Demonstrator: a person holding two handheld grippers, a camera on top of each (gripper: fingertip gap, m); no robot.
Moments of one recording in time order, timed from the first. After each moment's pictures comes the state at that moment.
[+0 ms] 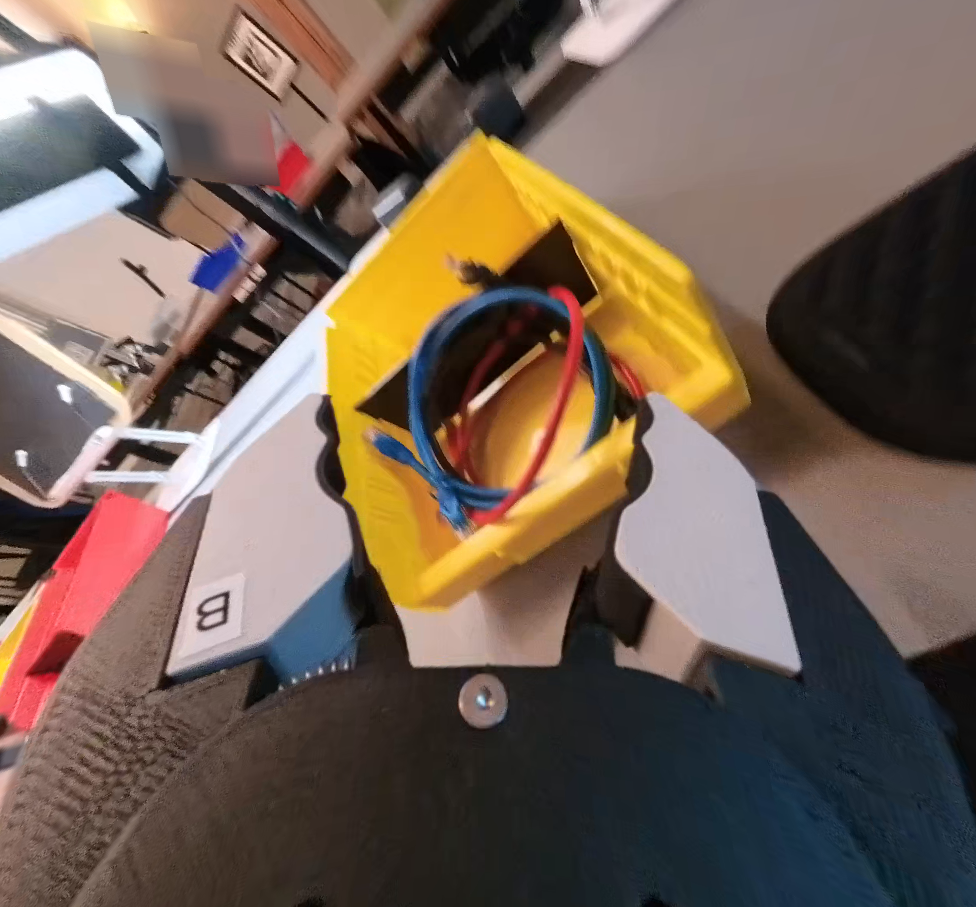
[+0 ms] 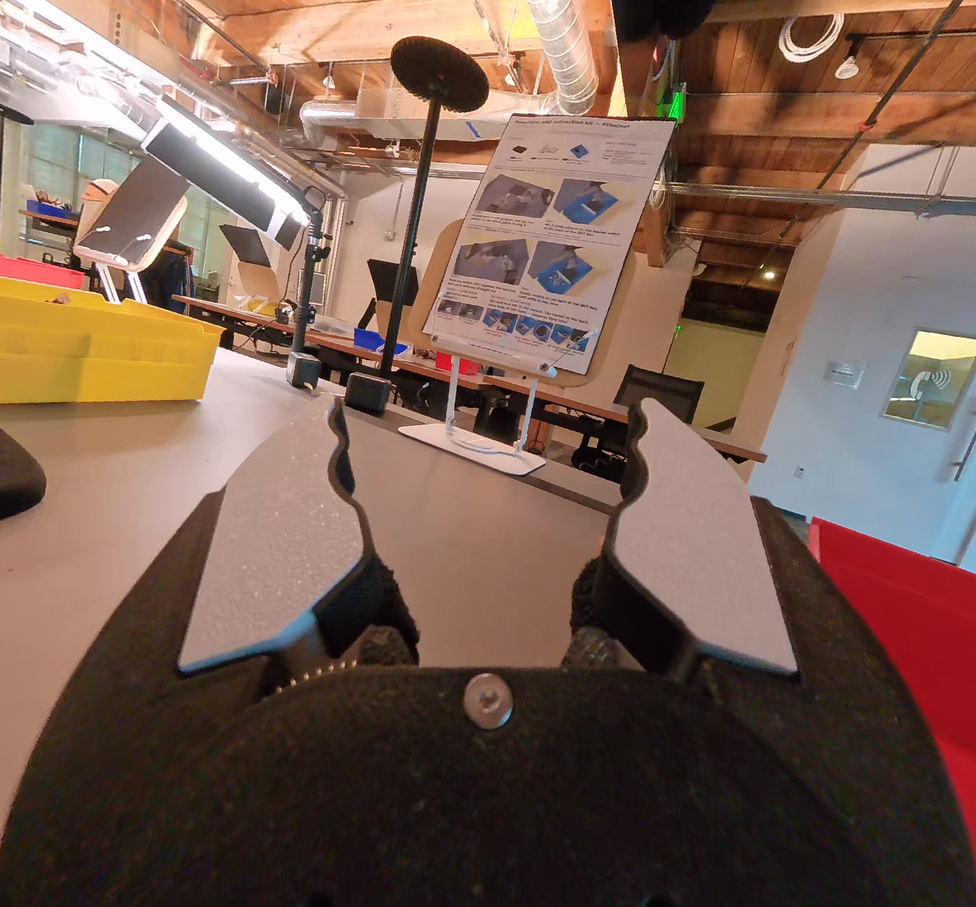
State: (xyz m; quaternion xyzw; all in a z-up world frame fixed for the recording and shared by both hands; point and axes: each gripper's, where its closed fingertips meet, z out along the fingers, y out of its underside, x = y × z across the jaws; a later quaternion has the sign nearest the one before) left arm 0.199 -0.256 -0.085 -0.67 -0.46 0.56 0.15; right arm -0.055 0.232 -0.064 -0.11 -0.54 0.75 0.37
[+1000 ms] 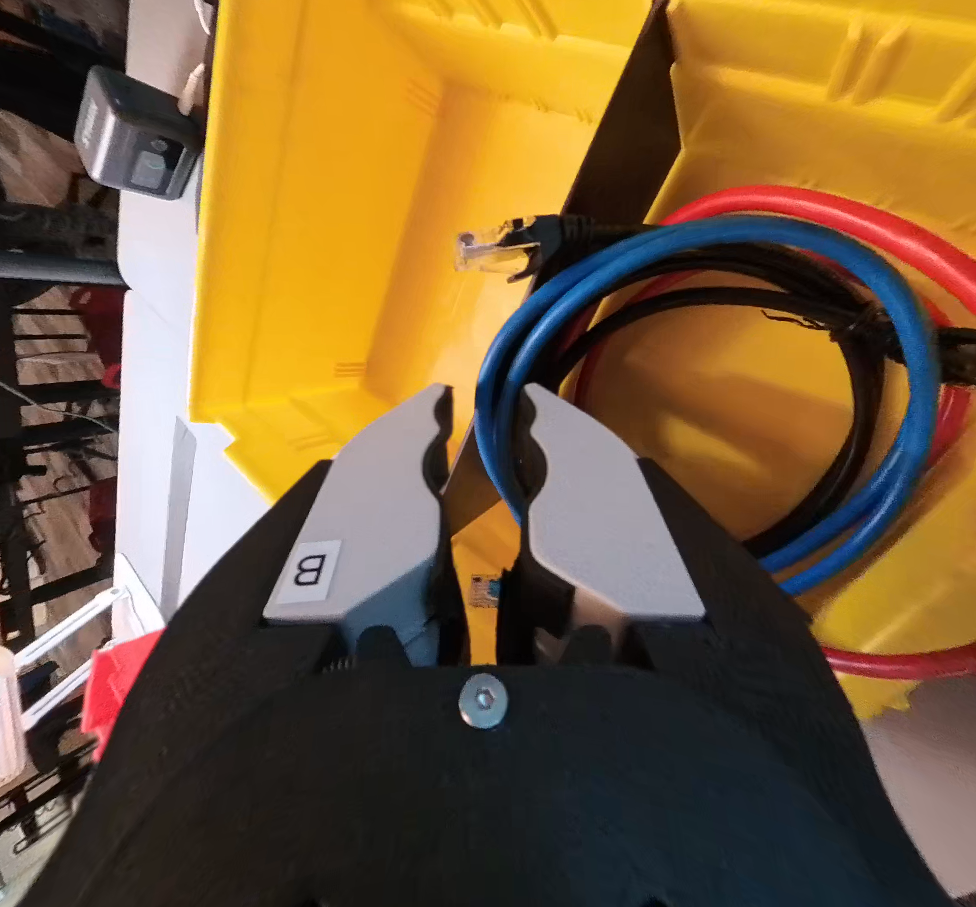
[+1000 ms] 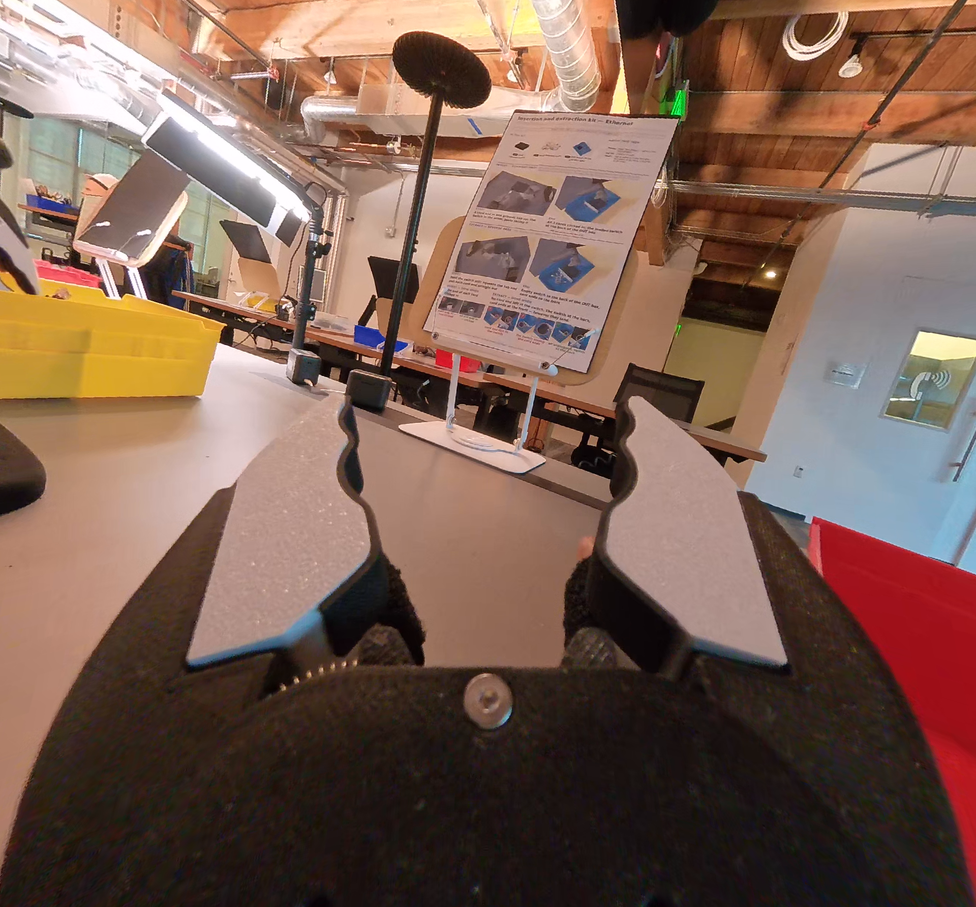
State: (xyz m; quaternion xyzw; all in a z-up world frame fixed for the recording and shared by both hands) left arm 0.088 -0.348 -0.138 -0.88 -0.36 0.32 0.05; right arm -0.055 0.231 -0.065 -0.10 -0.54 0.75 0.37
